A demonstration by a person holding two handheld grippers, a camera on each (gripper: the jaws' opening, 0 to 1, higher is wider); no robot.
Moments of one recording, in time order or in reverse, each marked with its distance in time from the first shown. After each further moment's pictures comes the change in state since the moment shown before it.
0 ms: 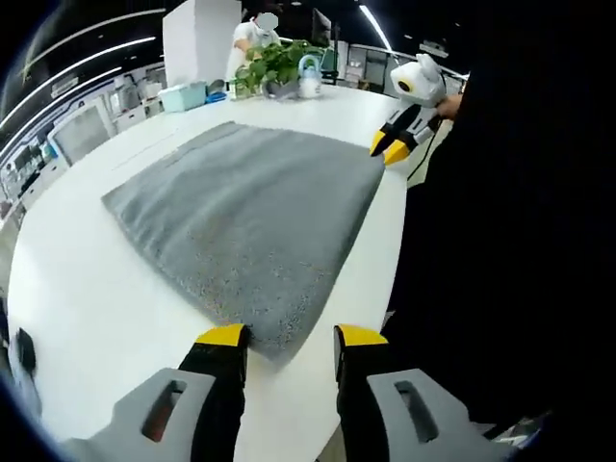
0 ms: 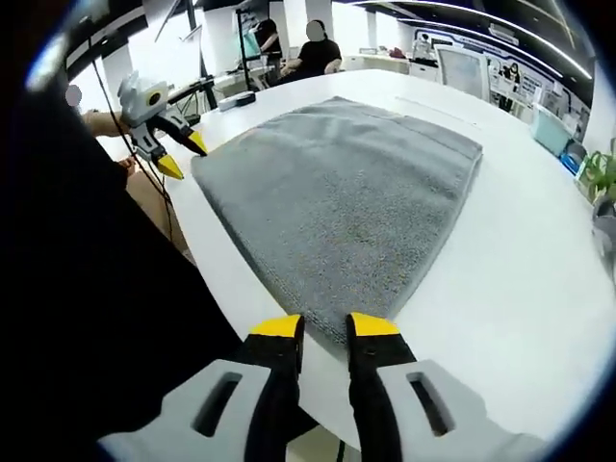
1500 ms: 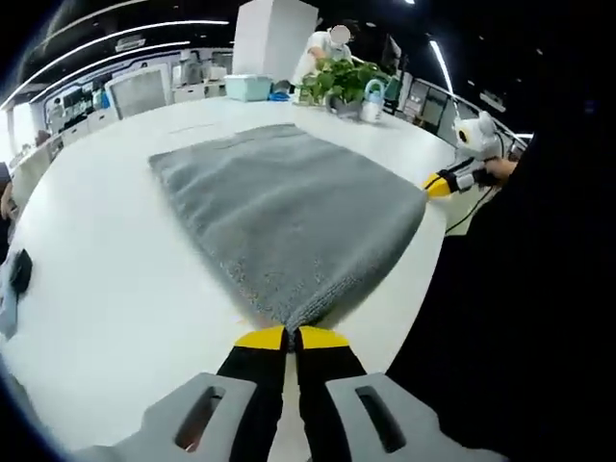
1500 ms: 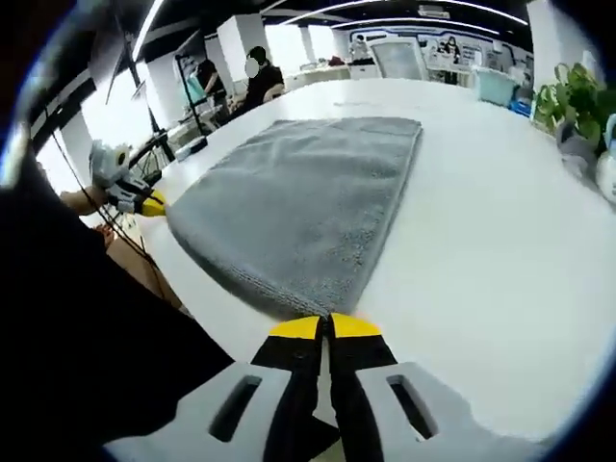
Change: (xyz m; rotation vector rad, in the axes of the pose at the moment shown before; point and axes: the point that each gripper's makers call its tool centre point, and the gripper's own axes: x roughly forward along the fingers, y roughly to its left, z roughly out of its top) left arm -0.004 0.023 0.000 -0.303 -0.069 0.108; right arm -0.012 -0.022 0.006 0.337 -0.205 -0.075
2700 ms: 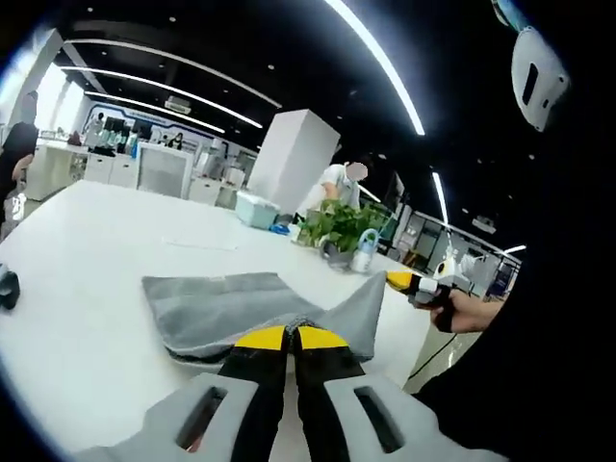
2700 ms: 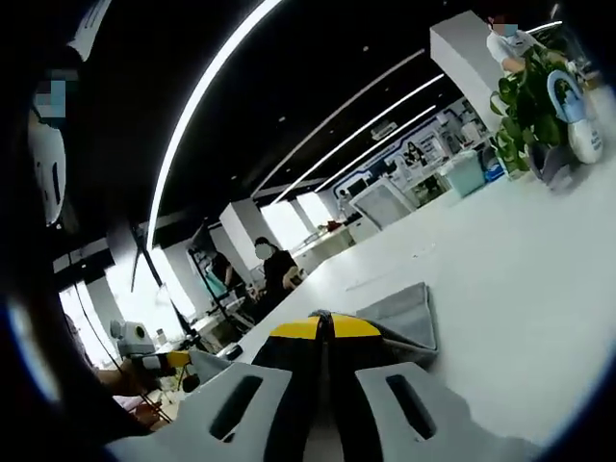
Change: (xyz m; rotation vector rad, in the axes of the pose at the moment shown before) left arm -0.044 -0.021 0.151 -0.227 -0.590 -0.068; right arm -0.045 -0.018 0.170 0.356 -0.761 0.134
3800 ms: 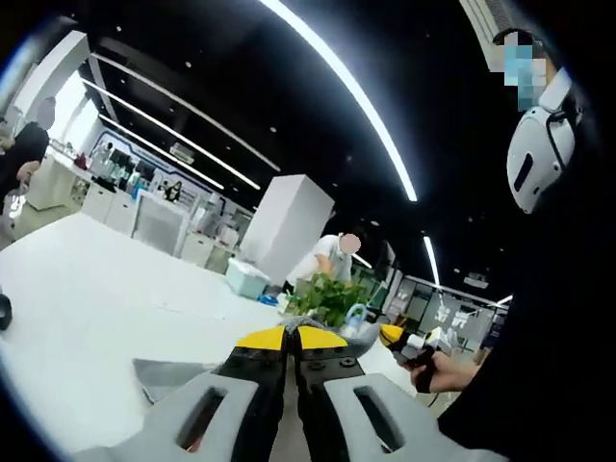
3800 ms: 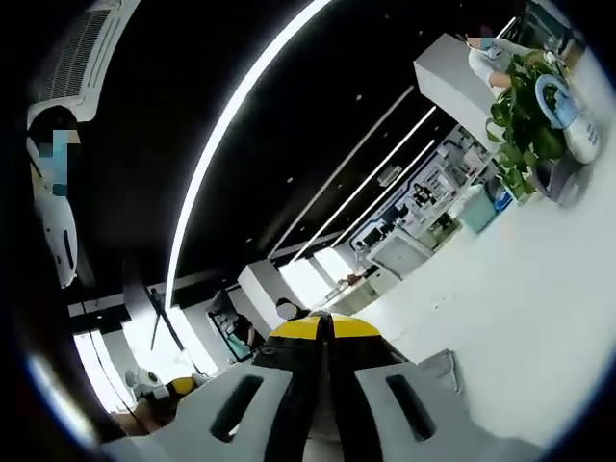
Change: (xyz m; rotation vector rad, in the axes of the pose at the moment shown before) left arm -0.011 -0.011 0.086 -0.063 -0.309 -0.041; right arm -0.003 0.008 0.065 0.081 -0.237 0.081
